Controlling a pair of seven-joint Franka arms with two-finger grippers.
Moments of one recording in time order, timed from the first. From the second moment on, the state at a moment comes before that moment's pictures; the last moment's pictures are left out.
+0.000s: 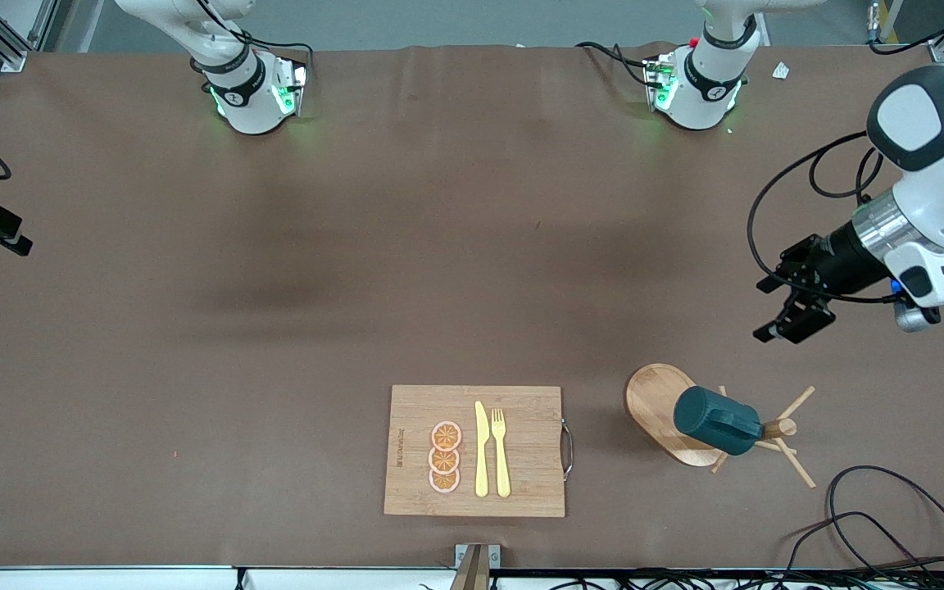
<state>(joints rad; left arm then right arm) 0.01 0.09 -0.08 -1.89 -0.49 2.20 -1.02 -0.03 0.01 -0.11 -1.58 0.04 1.69 -0.11</state>
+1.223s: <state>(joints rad) 0.02 0.24 -0.16 -2.04 -0.99 2.72 -0.76 -0.03 0.01 -0.11 -1.59 0.04 1.69 -0.11</state>
